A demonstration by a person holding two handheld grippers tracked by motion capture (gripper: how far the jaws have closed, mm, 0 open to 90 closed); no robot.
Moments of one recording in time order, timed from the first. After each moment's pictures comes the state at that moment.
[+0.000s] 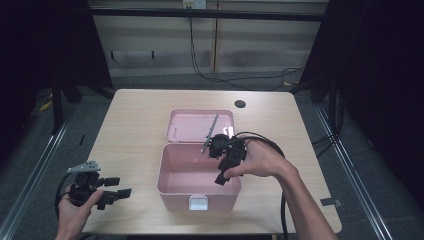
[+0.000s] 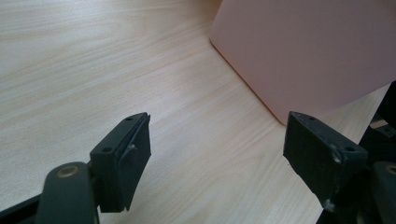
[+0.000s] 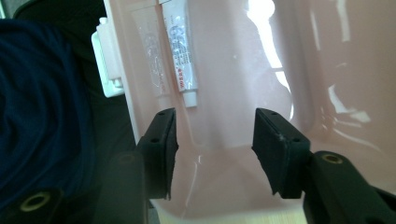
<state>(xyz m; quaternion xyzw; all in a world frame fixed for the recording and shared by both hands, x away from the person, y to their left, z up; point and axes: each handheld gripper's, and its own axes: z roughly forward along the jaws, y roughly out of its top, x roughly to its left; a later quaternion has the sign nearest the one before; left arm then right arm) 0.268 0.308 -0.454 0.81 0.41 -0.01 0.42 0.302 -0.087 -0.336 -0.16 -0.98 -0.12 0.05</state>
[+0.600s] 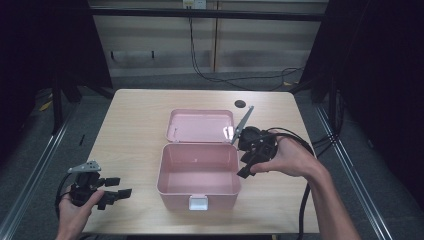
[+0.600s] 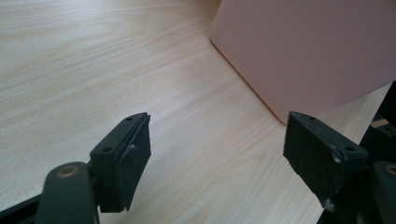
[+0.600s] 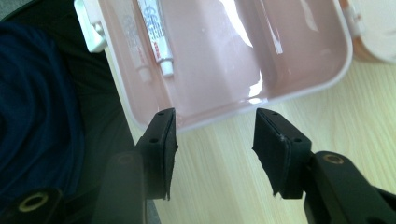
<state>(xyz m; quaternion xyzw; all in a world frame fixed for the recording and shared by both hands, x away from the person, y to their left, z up) 0.268 0.306 -0.454 0.81 0.41 -0.01 0.42 0.292 -0.149 -0.313 -0.21 -0.97 -0.14 0.02</state>
